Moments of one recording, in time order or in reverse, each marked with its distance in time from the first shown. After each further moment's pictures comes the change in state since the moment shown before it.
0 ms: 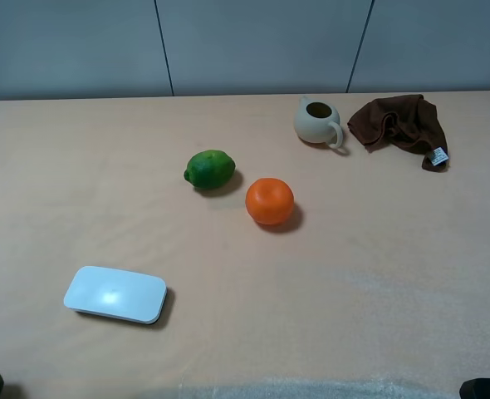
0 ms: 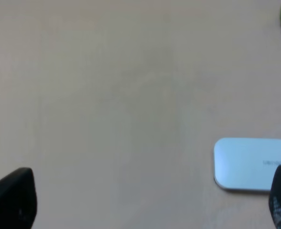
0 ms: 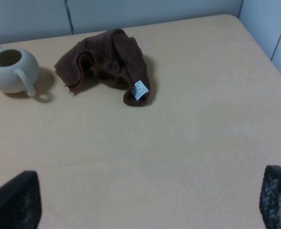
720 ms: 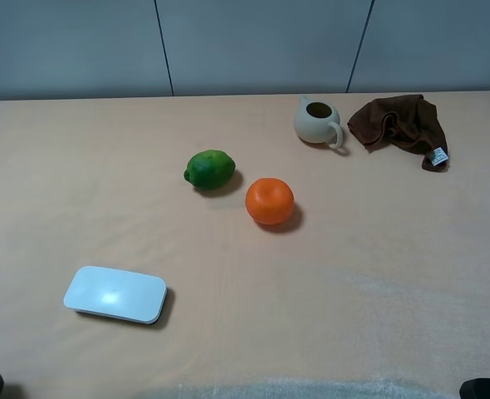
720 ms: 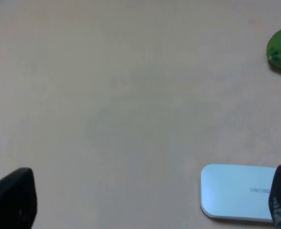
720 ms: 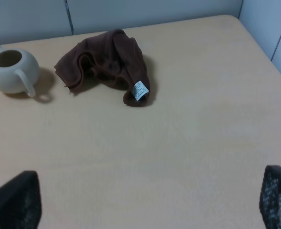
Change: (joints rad) left arm 0.125 -0.187 0.095 -0.114 -0.052 0.084; right arm 0.000 0.000 0.000 0.000 -0.001 0.000
